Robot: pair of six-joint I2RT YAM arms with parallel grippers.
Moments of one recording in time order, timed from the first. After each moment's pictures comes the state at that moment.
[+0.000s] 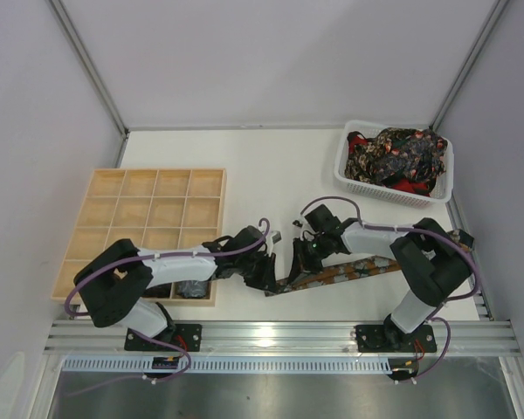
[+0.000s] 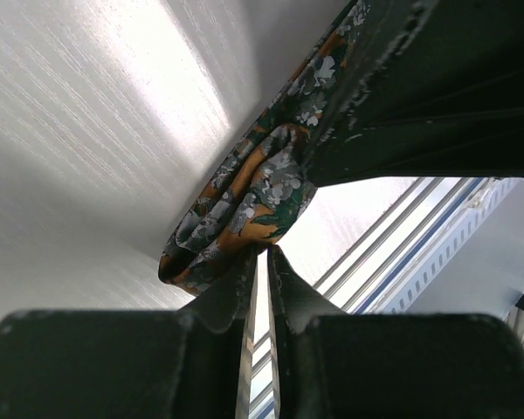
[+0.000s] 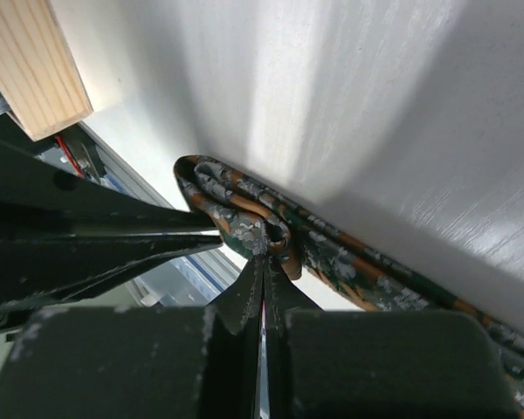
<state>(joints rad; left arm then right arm) -0.91 1.49 0.64 -0.09 0.35 -0.66 0.66 1.64 0.78 -0.30 -0.66 0.61</state>
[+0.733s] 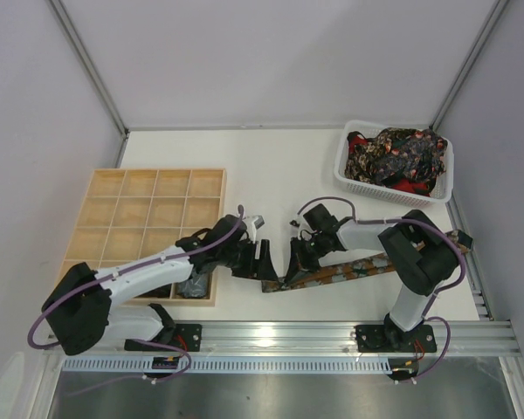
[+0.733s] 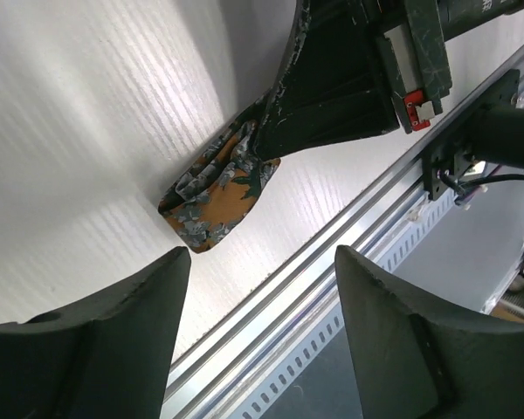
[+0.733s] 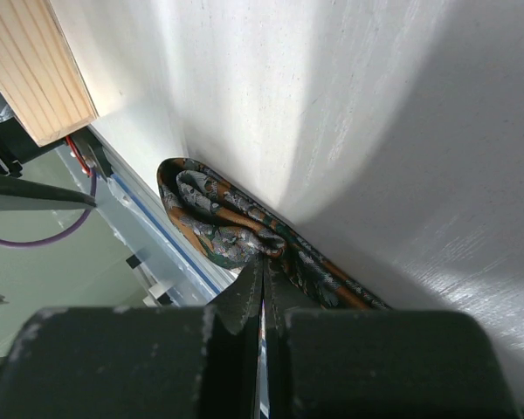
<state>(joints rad) -0.83 1.26 0.65 -0.25 0.34 -0.68 0.64 1.75 0.80 -0.24 -0.72 0.59</state>
